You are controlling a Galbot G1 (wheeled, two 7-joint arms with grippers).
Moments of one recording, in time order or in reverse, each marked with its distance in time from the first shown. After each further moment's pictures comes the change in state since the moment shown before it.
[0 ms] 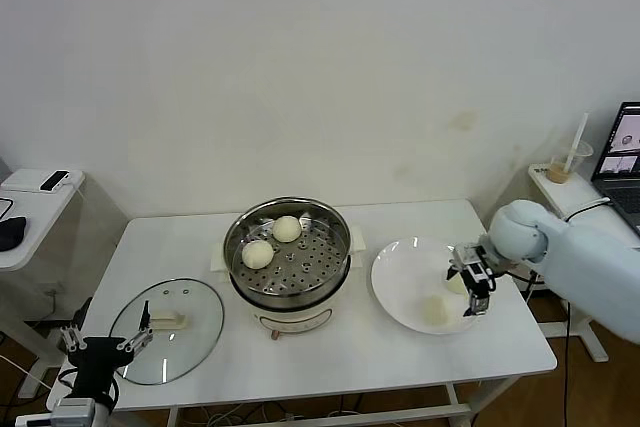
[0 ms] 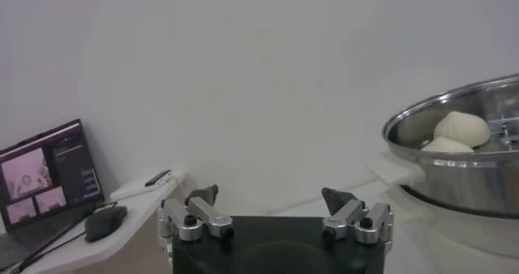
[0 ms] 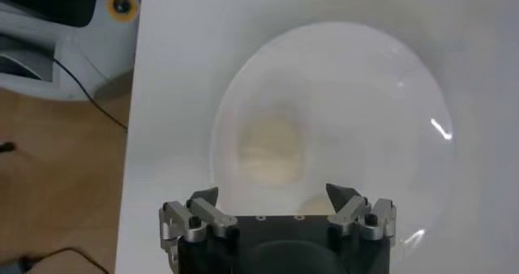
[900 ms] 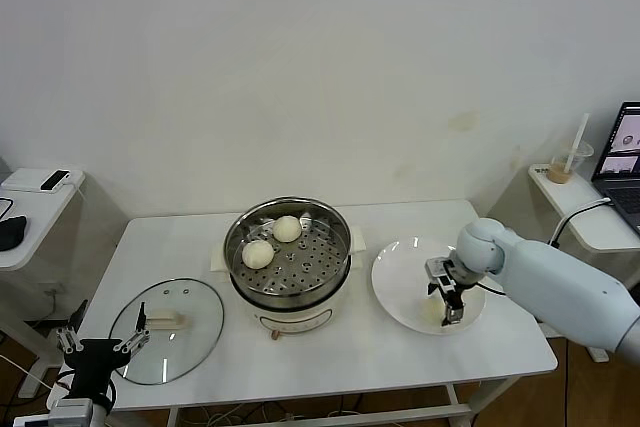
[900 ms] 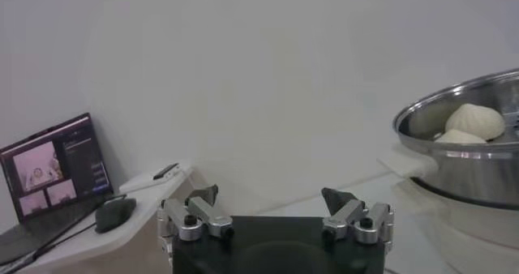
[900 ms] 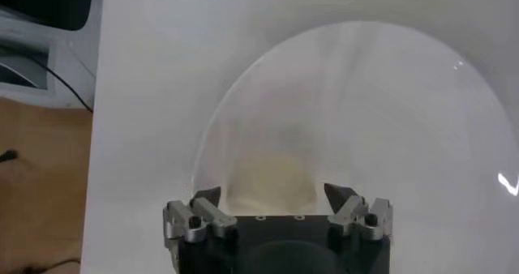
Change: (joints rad) left arm -0.004 -0.006 -0.006 0.010 0.000 -0.002 -0.001; right arm -0.067 0.120 0.015 -0.121 -0.056 -0.013 -0.003
